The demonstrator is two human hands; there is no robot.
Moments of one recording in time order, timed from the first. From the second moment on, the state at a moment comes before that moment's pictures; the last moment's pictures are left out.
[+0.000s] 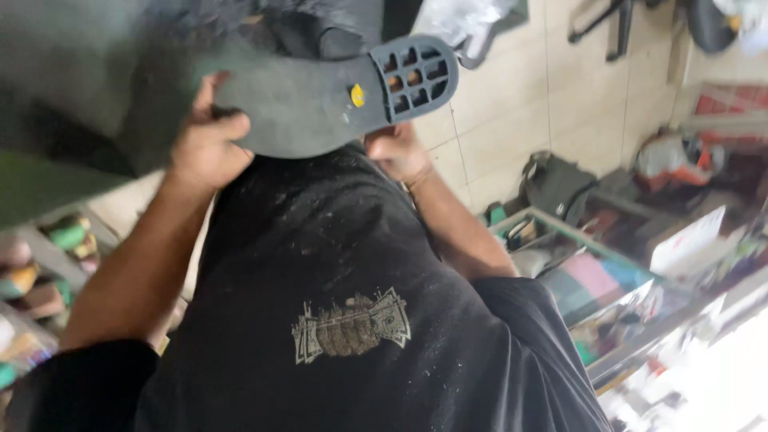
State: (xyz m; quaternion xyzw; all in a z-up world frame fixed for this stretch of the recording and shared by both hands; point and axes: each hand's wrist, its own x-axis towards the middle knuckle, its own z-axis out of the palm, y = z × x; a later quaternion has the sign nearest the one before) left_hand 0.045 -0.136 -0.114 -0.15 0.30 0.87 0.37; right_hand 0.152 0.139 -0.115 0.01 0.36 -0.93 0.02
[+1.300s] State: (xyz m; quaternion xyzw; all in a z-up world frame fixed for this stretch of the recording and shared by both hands) left_hand 0.271 -0.130 -0.275 -0.50 0.51 0.54 0.45; right_hand 0.203 0.605 -0.218 0.38 0.70 -0.54 -0.27
